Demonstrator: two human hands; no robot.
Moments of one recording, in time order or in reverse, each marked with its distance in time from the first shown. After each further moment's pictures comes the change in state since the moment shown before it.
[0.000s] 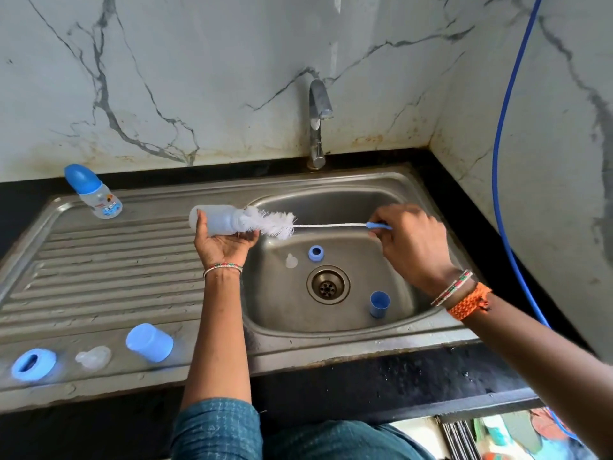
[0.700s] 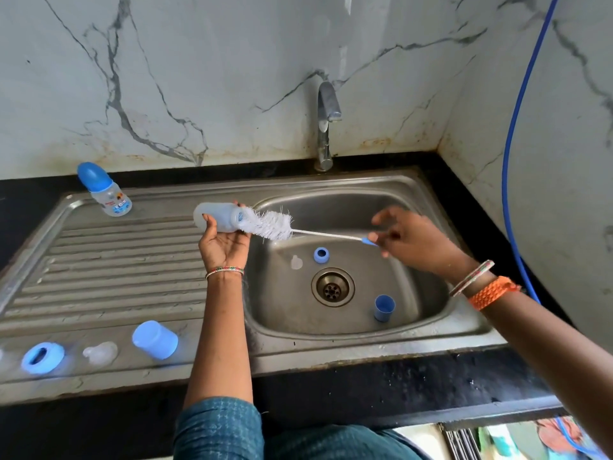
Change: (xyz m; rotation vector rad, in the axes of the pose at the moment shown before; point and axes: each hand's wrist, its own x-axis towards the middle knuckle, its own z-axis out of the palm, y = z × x) left_hand -0.002 0.007 -0.003 -0.191 -0.144 0.093; right_hand 0.018 0.010 -0.008 0.492 -0.448 0.164
